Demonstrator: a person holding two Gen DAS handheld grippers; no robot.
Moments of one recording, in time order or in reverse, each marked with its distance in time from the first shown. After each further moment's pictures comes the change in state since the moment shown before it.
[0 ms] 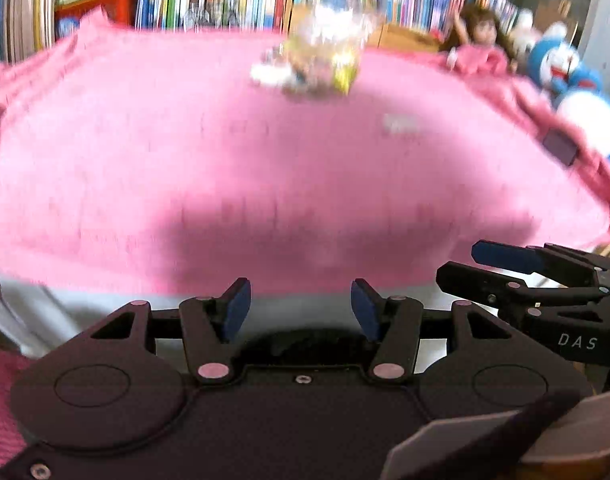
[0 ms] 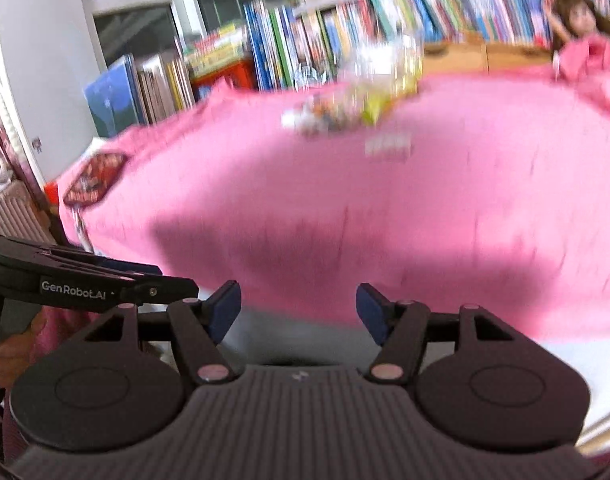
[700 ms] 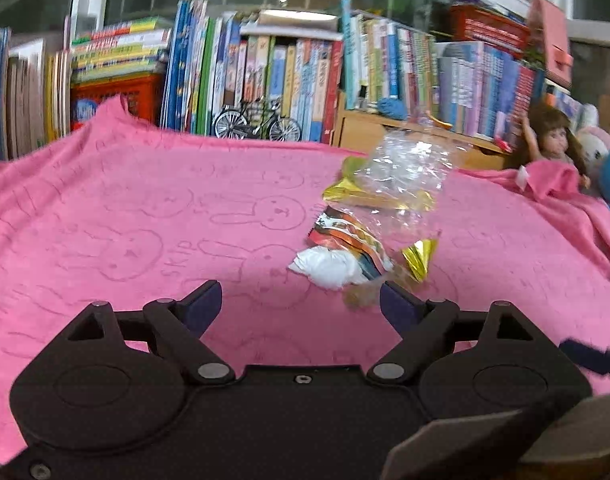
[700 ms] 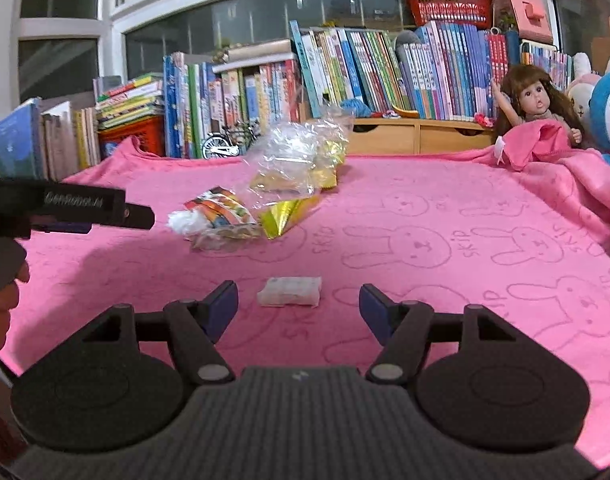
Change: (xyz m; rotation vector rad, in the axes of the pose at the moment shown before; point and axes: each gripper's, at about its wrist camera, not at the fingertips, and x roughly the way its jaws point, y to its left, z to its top) left arm 0.110 0.029 0.150 -0.079 -0.244 0.116; right arm 0.078 -0.027 0.063 -0.032 -0.116 -0.294
